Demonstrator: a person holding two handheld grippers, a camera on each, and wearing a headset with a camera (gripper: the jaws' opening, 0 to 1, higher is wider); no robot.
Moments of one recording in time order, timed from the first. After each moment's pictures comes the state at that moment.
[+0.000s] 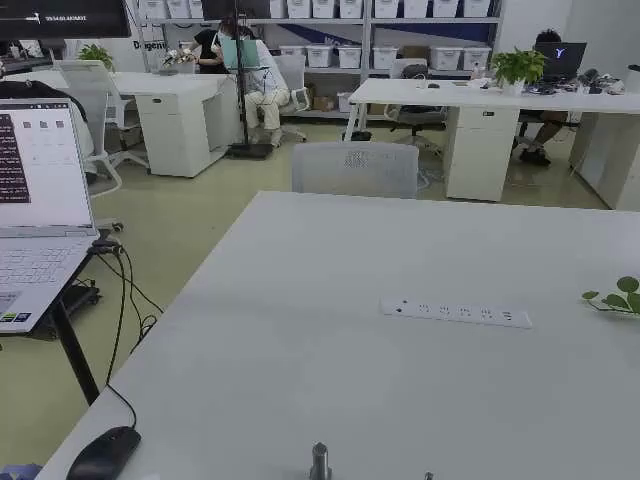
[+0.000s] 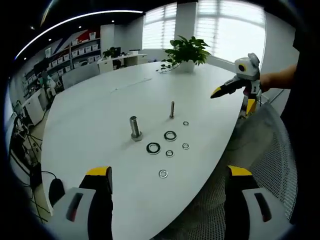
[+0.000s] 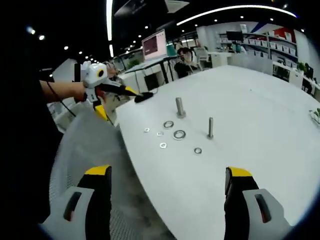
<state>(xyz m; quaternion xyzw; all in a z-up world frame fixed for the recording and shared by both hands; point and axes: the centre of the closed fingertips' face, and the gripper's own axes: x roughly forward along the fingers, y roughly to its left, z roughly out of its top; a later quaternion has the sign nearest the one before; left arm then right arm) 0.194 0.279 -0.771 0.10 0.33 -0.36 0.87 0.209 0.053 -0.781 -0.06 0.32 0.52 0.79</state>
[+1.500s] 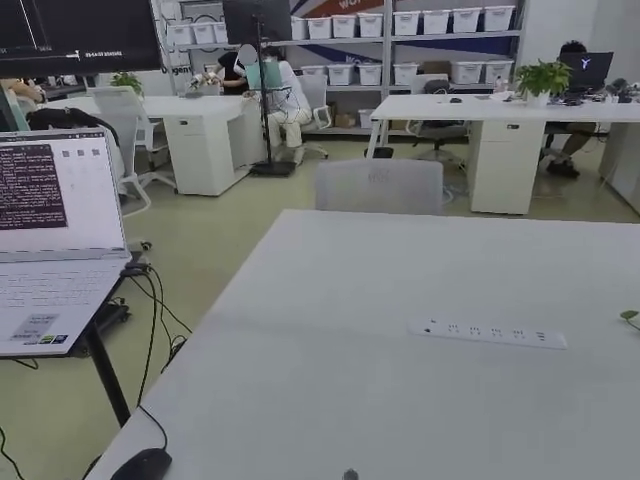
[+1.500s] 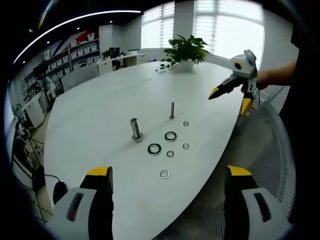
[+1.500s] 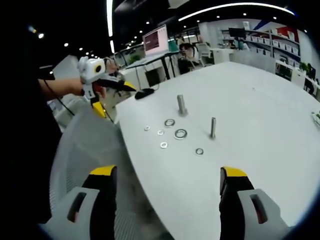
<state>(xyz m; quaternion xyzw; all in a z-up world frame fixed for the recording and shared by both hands) 0.193 0.281 -0.770 0.11 0.32 -0.36 0.87 0.209 0.059 -0.787 -0.08 0.34 0.52 0.78</state>
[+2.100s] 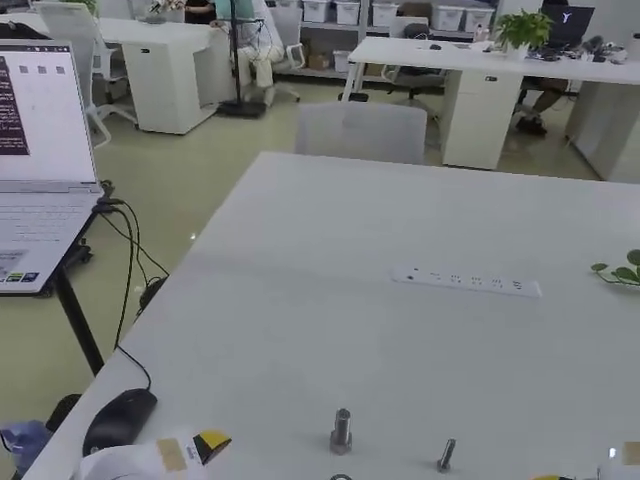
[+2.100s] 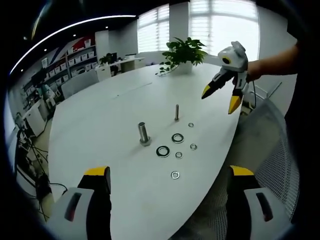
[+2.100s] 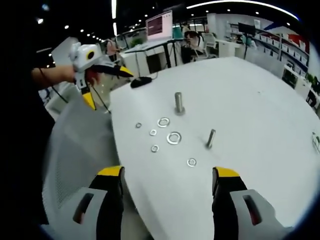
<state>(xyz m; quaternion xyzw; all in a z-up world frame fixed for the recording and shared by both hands) 0.205 0.298 -0.765 0.13 0.30 -0.37 0.87 0.239 0.086 -0.788 -0.17 0.37 0.52 0.75</state>
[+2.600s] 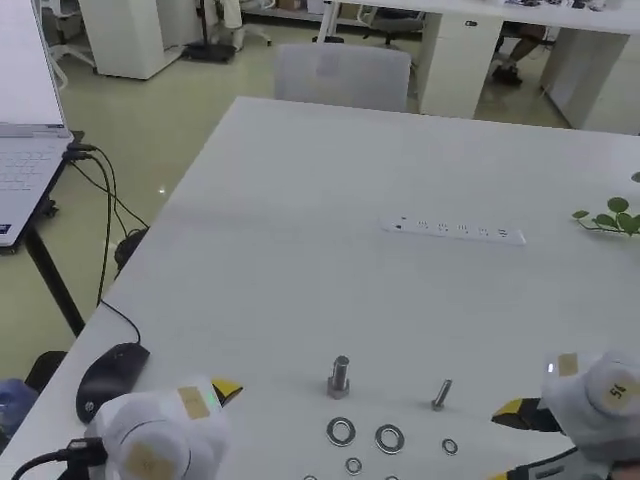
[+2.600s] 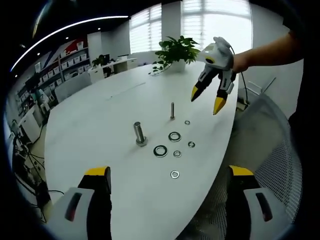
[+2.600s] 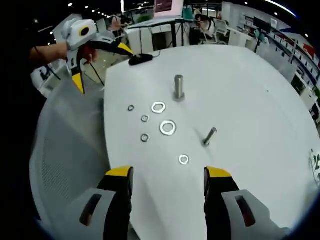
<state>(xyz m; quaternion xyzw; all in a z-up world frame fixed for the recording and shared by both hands) 0.207 0.295 -0.774 0.15 0.30 -0.40 0.85 0.258 0.090 -0.814 -0.25 0.42 0.51 0.71</state>
